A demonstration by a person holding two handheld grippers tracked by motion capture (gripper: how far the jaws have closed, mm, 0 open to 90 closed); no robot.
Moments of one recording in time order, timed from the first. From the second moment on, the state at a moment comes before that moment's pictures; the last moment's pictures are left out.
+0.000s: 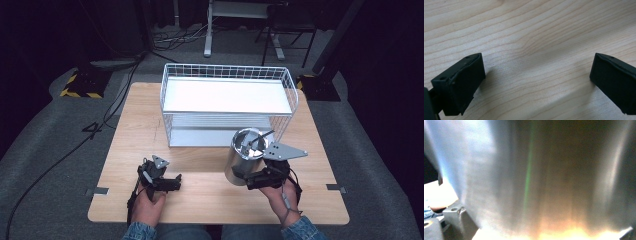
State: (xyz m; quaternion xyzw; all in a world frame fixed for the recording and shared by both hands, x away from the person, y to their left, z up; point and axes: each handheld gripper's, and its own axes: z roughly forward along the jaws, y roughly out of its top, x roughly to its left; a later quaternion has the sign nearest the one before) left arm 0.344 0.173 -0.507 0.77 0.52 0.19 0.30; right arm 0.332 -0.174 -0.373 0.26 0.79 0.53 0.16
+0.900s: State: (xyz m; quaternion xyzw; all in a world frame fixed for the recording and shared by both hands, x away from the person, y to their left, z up) left arm 0.344 0.173 -0.507 0.77 0.52 0.19 0.31; right arm 0.364 -0.174 -0.290 0.27 0.78 0.53 0.18
